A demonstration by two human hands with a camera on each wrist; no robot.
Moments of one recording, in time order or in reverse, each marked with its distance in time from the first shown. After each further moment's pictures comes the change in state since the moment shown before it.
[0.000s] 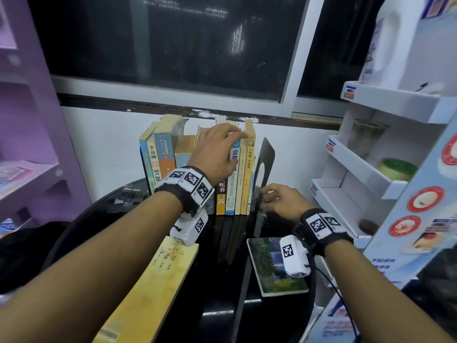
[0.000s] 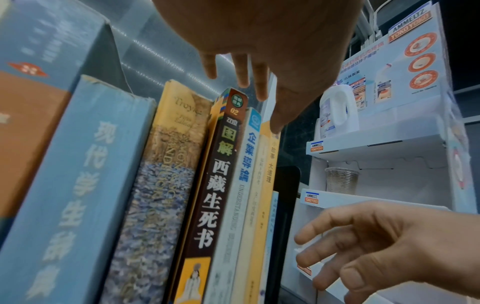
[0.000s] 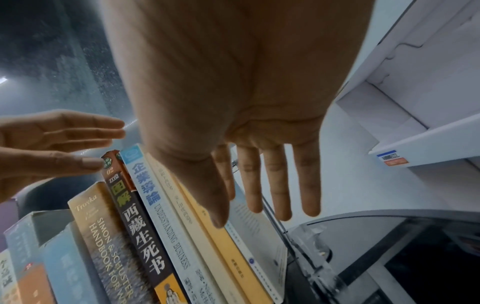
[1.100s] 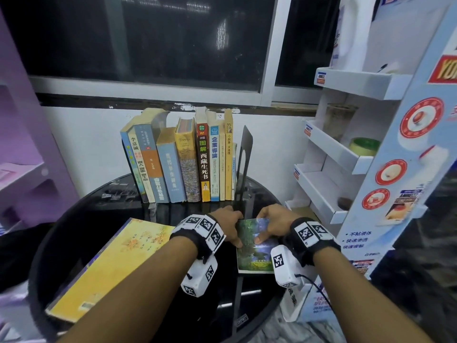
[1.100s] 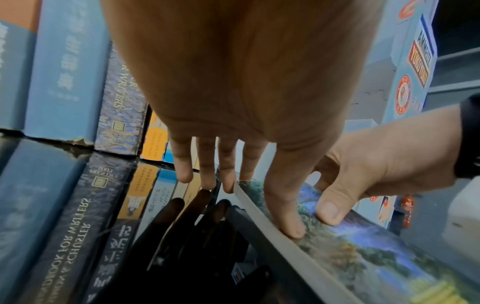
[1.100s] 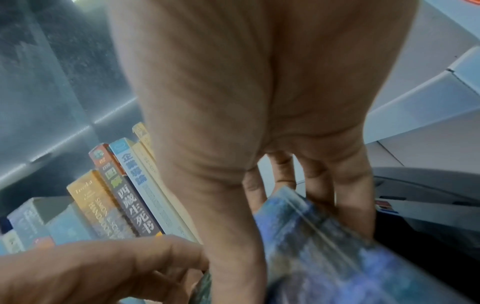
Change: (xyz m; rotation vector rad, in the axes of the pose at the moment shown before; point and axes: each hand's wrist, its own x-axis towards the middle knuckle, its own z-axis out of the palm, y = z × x) left_hand -0.093 0.077 0.079 -0.075 -1.022 -0.199; right_hand -0.055 0.040 0.030 -0.177 -0.218 0.158
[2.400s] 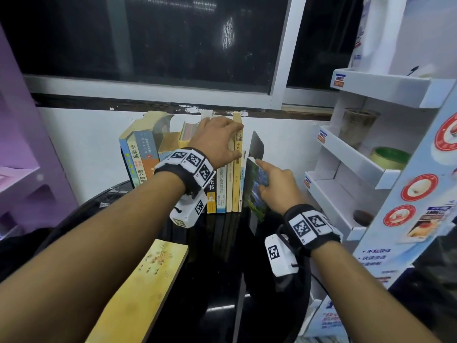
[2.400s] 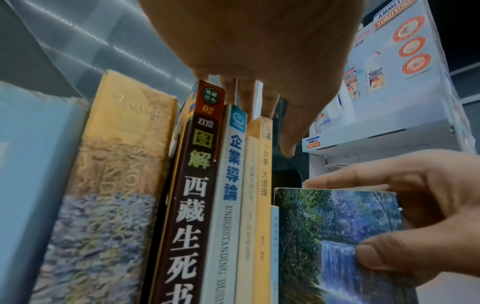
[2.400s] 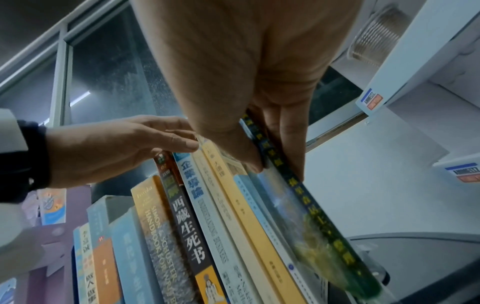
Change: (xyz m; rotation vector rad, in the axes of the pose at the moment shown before) left_hand 0.022 -0.042 -0.155 0.174 0.868 0.140; right_hand 0.020 -0.064 -0.050 0.145 0.602 -0.221
